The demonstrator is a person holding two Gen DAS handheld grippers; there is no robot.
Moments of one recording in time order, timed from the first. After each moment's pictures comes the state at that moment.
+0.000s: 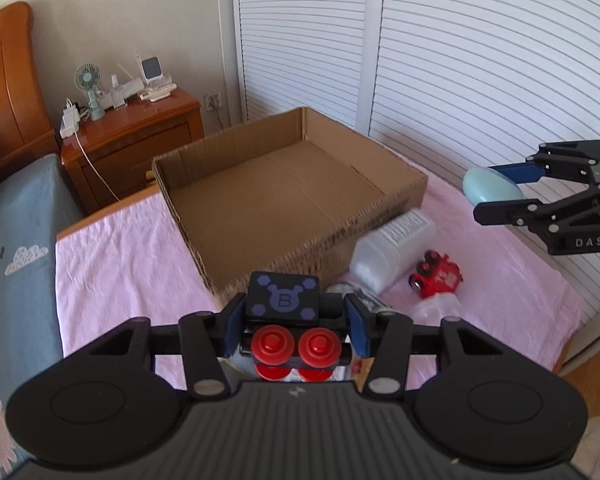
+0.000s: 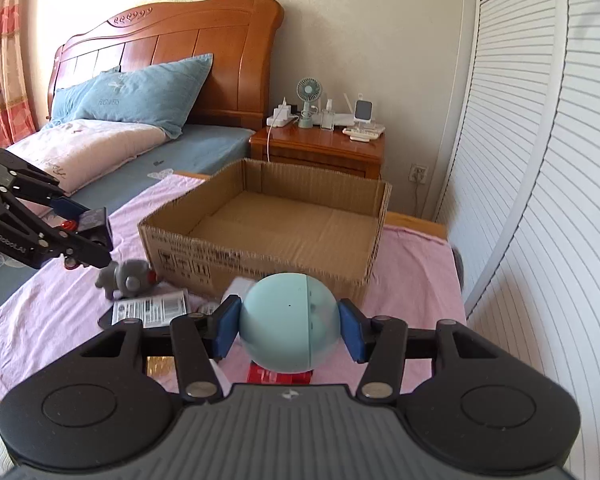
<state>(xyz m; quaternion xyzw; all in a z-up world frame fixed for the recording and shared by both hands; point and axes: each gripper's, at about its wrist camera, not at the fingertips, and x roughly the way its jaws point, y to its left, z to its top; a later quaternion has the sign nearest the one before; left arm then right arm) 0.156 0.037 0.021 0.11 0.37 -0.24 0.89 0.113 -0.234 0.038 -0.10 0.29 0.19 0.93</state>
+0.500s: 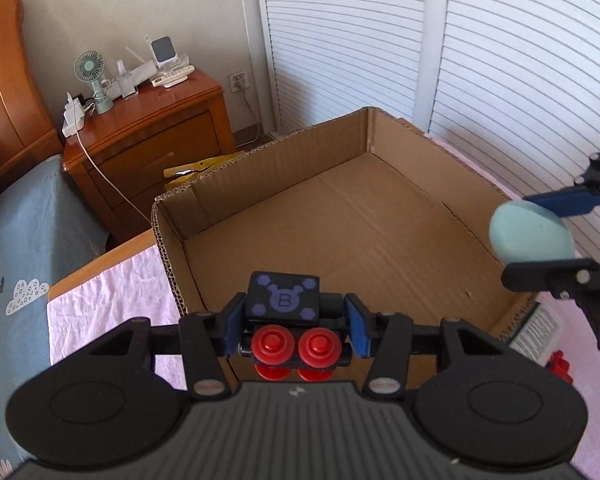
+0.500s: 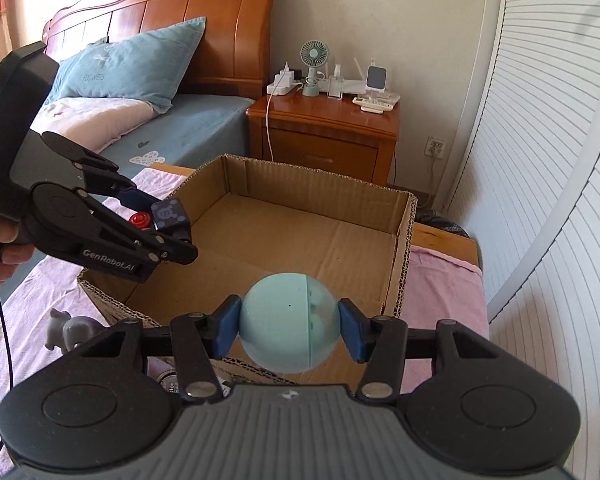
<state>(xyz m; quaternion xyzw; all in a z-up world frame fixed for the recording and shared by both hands) 0.300 -0.001 -0.014 0.13 0.42 -0.19 0.88 0.246 -0.198 0.029 -0.11 0.37 0.20 0.90</state>
